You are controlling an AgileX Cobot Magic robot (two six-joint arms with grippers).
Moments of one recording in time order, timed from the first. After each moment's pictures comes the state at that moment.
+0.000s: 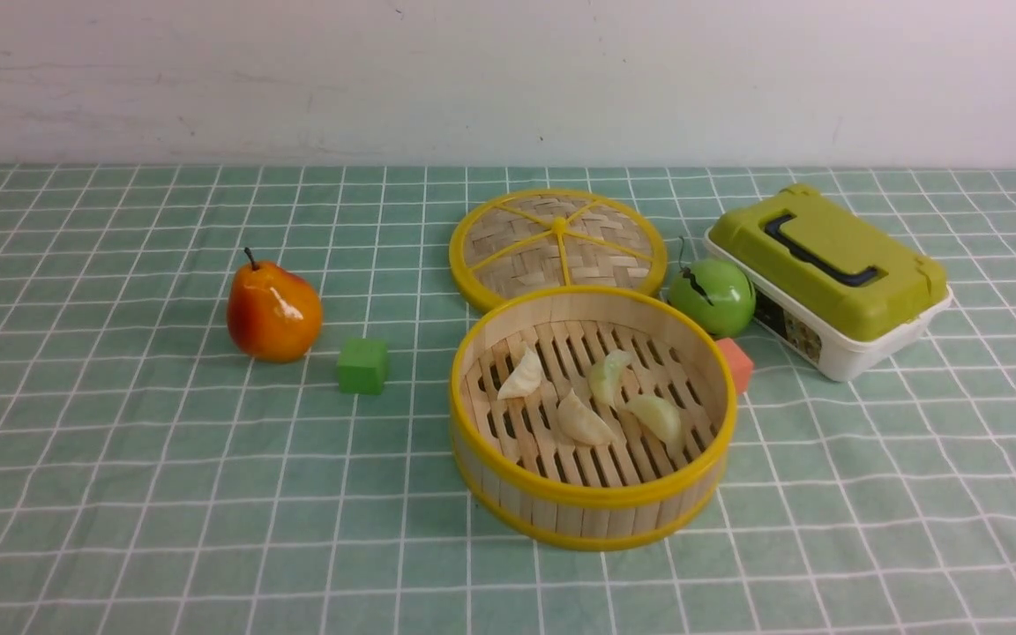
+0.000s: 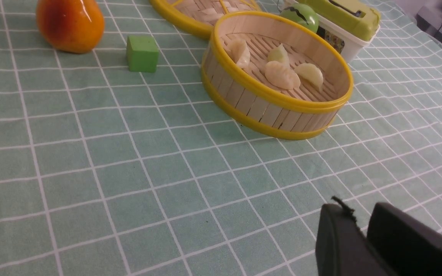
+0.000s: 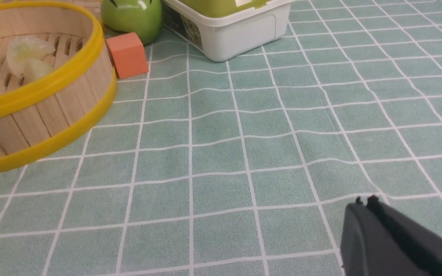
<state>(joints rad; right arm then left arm) -0.03 -0.01 0.02 0.01 0.38 0.09 -0.52 0.09 -0.41 -0.06 0.72 -0.29</state>
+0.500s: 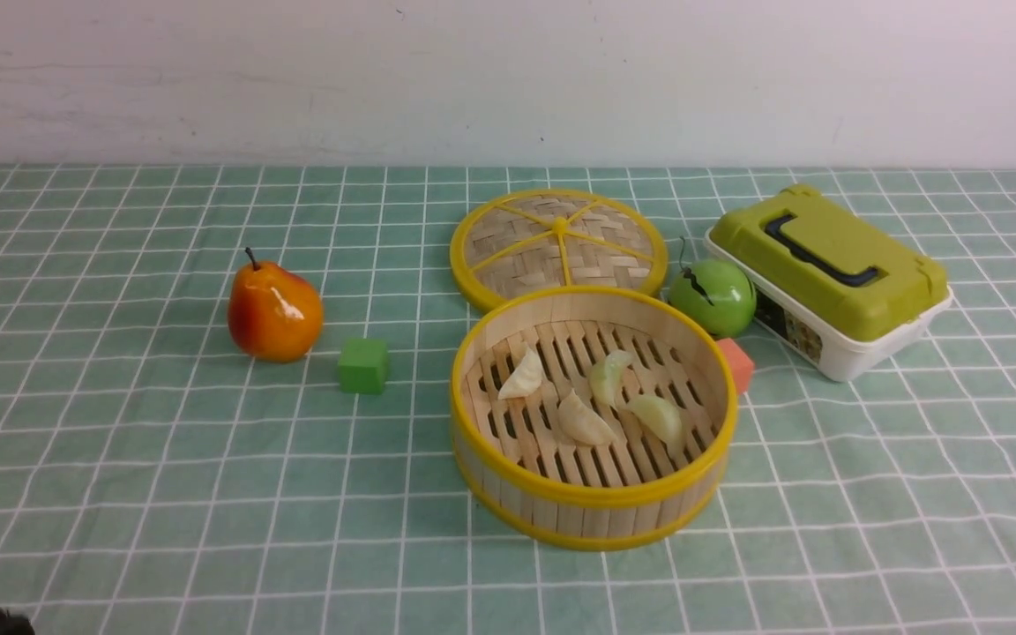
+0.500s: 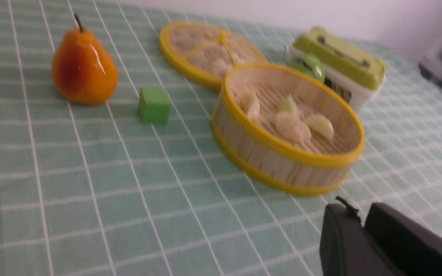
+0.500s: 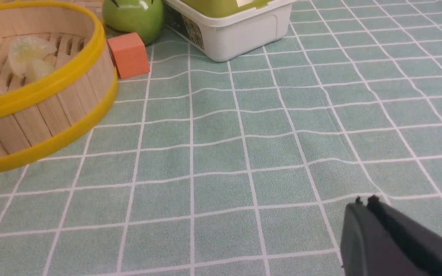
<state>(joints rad) -0.03 -0.01 0.02 0.01 0.38 0.09 -0.46 0.09 -0.27 -0.03 0.42 -0.29</state>
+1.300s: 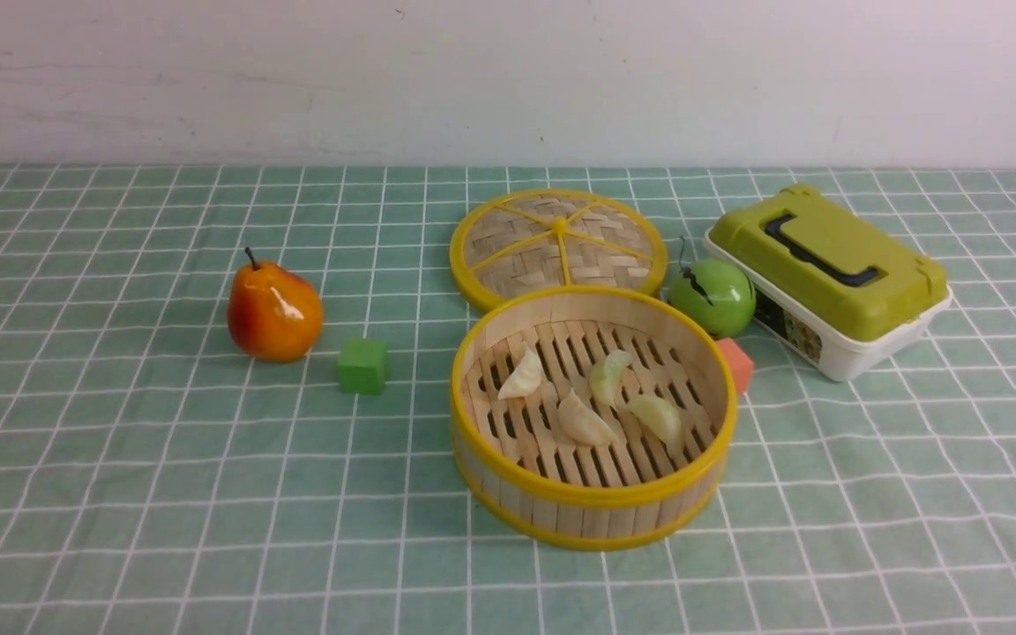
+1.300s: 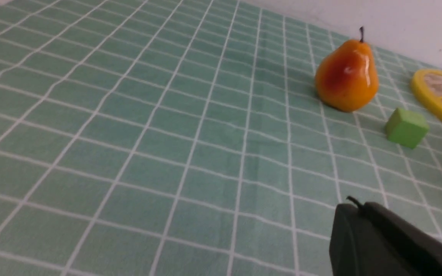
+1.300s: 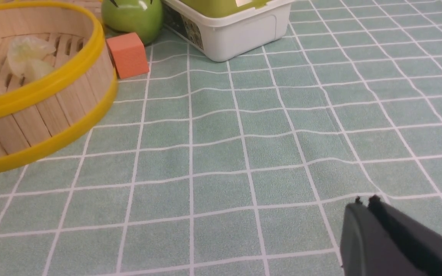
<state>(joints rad) -0.03 -0.01 0.02 0.01 0.38 0.09 0.10 -0.01 0.03 0.00 0.33 -0.29</state>
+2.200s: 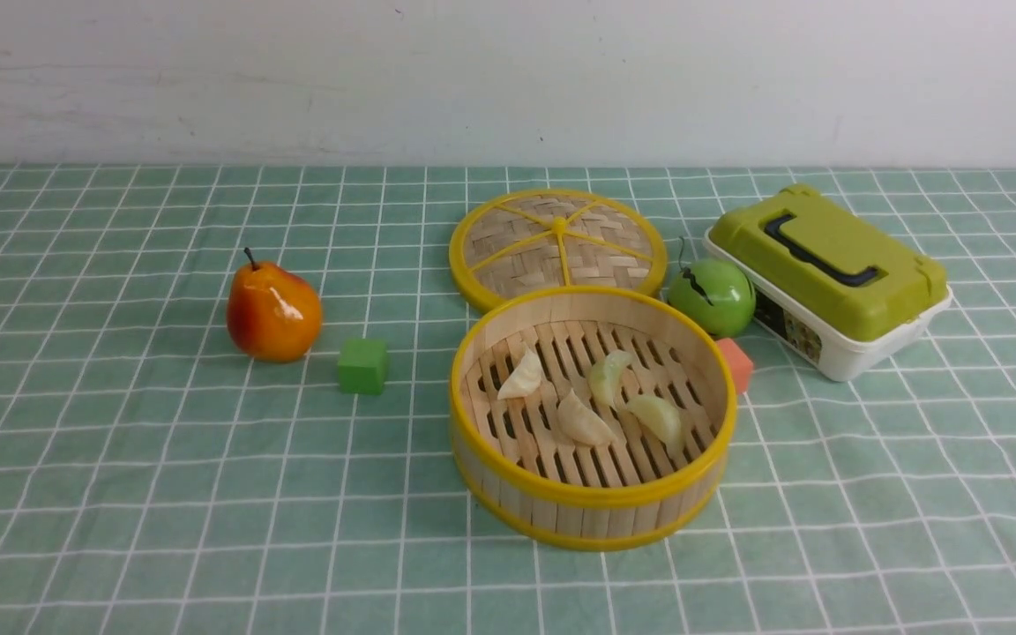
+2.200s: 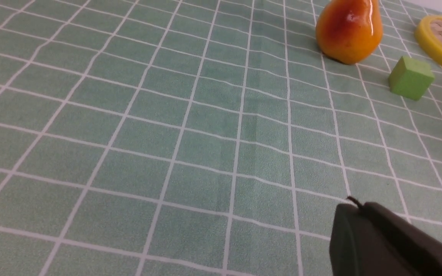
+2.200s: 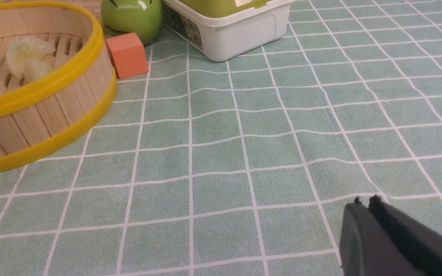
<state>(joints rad) -0.03 -0.01 0.02 0.01 0.38 0.09 0.05 -0.01 0.03 0.01 0.37 -0.27</state>
